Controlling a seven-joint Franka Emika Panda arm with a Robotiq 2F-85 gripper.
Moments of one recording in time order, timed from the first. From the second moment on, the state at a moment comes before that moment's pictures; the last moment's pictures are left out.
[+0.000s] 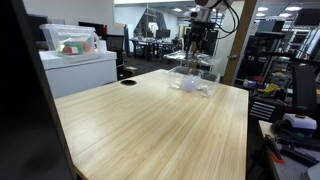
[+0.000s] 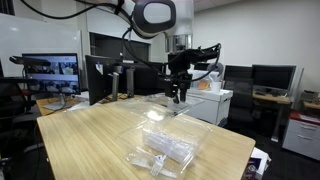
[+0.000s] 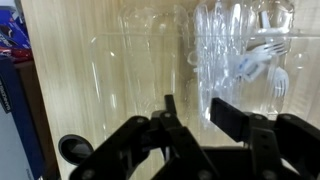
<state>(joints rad) -0.44 0.30 -0.21 -1.76 0.16 2.18 -2.16</state>
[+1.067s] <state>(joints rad) -0.53 0.45 -0.19 -1.71 0.22 2.18 -2.37</state>
